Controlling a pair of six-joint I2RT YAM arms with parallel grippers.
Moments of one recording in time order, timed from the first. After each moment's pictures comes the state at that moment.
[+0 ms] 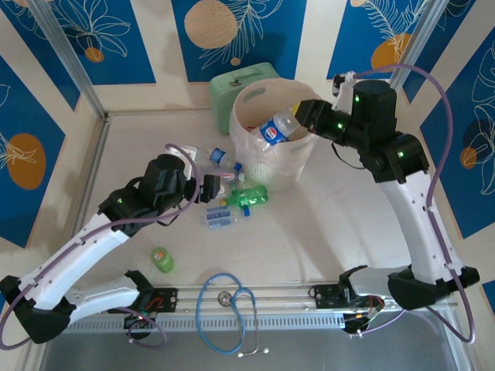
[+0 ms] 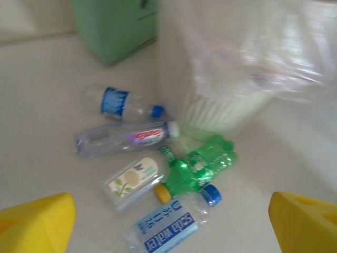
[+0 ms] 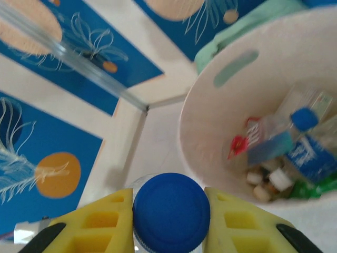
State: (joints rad) left arm -0.74 1.03 1.14 -0.71 -0.23 -0.35; right arm 0.37 1.30 1.80 -0.85 -0.22 0.66
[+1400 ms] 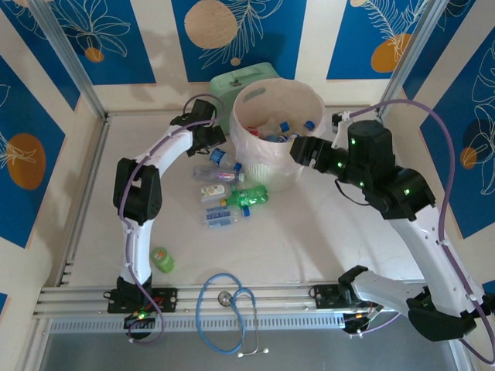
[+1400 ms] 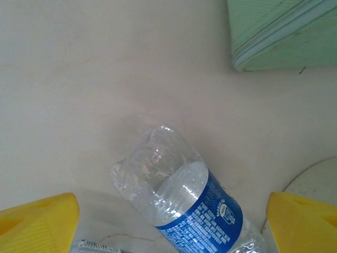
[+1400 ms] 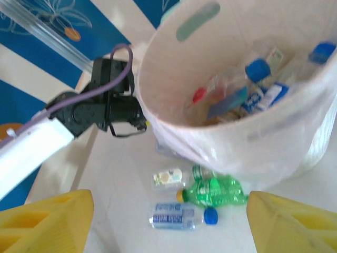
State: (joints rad) left arm -0.36 2.16 1.86 -0.74 -0.11 -0.71; right arm 0.54 1.04 1.49 -0.93 -0.04 0.63
